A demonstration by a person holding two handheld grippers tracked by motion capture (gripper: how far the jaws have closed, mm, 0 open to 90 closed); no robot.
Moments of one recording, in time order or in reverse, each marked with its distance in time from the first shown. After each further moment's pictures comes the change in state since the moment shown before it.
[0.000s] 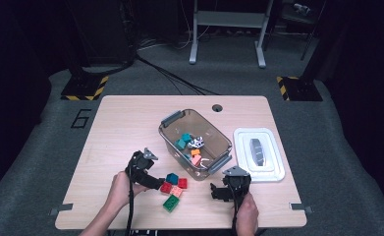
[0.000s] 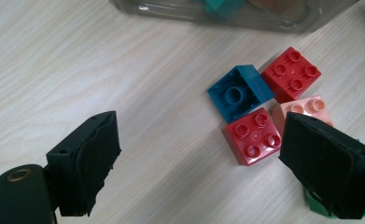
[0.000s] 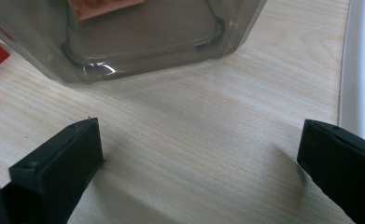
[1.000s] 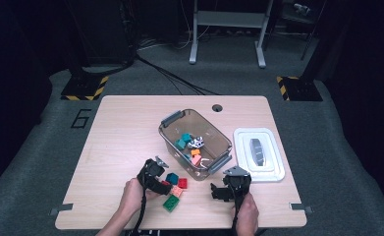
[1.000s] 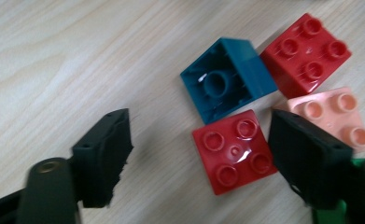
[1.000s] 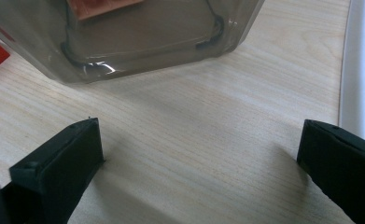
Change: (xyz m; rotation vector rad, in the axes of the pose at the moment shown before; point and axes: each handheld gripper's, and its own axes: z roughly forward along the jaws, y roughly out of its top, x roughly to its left) left arm -0.014 -0.008 0.040 0.083 0.026 -0.004; right arm -0.001 0.000 0.000 0.007 0.001 0.013
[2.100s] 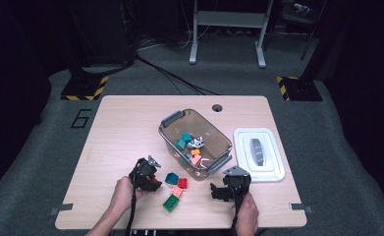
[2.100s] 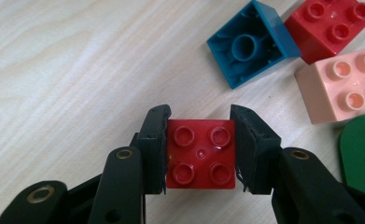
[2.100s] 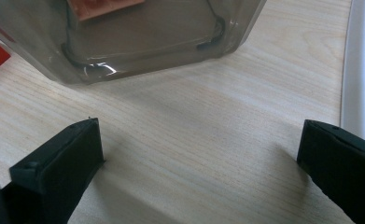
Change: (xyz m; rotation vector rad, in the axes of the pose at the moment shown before) left arm 0.021 -0.010 -0.011 0.002 -0.020 0.028; right arm 0.000 0.001 0.001 -0.002 -0.002 -0.005
